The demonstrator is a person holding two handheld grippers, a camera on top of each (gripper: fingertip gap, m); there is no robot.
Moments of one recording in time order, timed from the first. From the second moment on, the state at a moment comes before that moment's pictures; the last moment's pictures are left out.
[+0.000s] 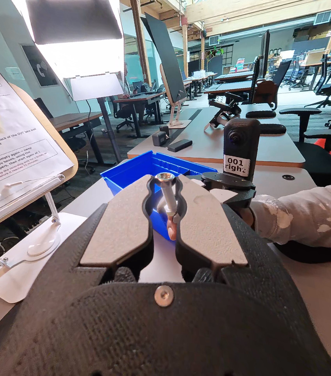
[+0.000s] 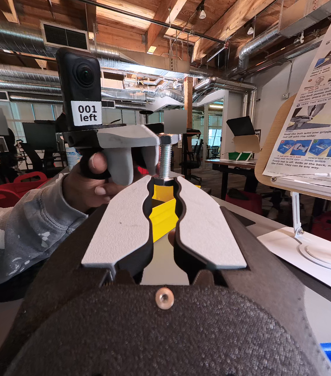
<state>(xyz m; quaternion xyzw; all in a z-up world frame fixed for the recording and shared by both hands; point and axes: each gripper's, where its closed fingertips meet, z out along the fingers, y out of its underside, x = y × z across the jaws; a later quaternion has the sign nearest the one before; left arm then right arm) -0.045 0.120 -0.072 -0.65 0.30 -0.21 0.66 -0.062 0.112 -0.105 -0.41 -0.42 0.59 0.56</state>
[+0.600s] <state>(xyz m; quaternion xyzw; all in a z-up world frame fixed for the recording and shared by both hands) -0.037 0.113 -0.066 -0.65 0.26 -0.33 0.64 -0.058 0.109 -0.099 -0.39 -0.41 0.60 0.57</state>
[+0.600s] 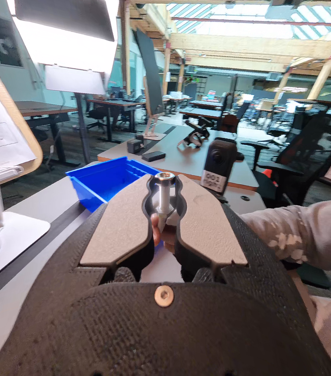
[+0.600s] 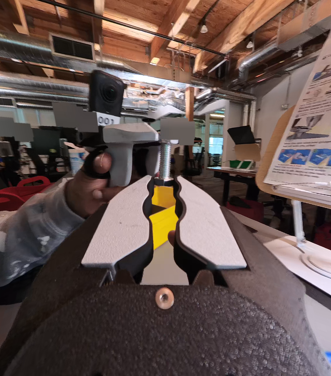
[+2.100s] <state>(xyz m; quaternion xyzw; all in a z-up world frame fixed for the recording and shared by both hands) -0.032 0.089 -0.047 -0.58 0.30 -0.39 0.65 -0.045 0.076 -0.077 -0.32 -0.44 0.67 0.50</state>
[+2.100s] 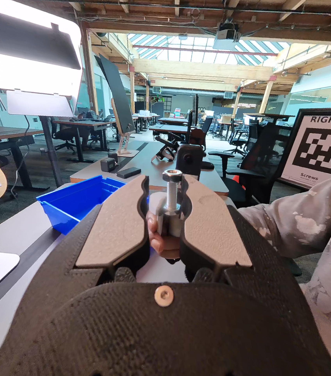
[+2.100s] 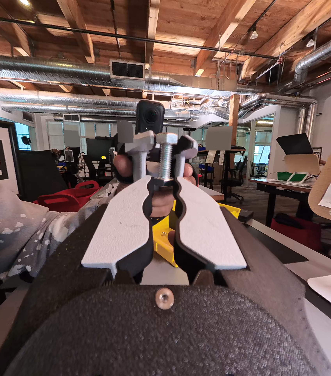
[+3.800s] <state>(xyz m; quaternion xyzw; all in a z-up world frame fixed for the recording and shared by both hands) -0.033 0.098 -0.053 -0.64 0.27 -0.38 0.61 -0.043 0.092 -0.079 -0.34 -0.42 0.67 0.51</state>
